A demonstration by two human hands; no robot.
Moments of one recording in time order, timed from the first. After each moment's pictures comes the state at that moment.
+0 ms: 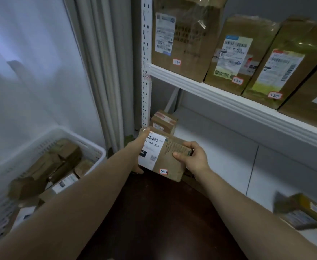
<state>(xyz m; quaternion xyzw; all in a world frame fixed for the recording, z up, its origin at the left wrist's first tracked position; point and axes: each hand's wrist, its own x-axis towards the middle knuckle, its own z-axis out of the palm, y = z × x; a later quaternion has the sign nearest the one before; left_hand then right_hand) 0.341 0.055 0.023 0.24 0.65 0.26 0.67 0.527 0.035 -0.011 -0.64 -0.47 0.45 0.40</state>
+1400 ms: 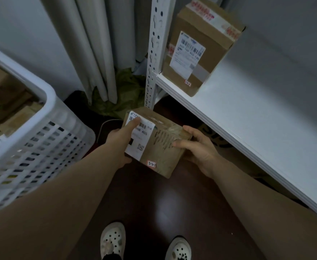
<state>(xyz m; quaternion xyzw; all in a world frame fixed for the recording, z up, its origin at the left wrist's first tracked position) 0.300 0.192 -0.346 0.04 0.71 0.30 0.64 0.501 0.198 -0.361 -0.64 -0.29 0.66 0.26</state>
